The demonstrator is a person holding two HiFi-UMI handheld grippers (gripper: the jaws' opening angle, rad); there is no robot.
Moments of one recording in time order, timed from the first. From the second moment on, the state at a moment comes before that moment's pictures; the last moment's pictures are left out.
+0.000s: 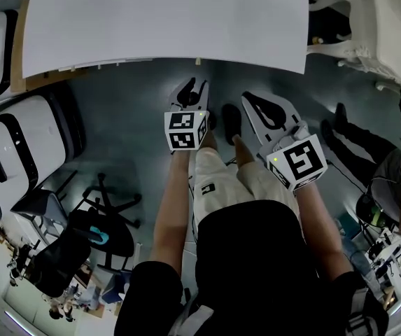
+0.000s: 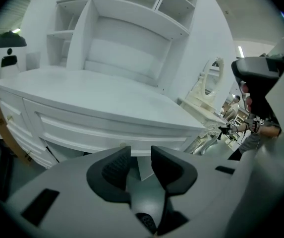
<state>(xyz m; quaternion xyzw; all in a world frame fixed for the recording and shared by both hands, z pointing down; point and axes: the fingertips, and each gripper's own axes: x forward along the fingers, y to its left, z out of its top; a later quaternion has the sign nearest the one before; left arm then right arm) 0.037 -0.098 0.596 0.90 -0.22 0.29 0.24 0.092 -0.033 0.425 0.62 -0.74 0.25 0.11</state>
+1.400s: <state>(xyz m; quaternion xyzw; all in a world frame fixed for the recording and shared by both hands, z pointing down) 0.069 -0.146 0.680 0.87 -0.26 0.35 0.25 0.107 -0.015 0.453 0.62 -0.71 0.29 0.13</state>
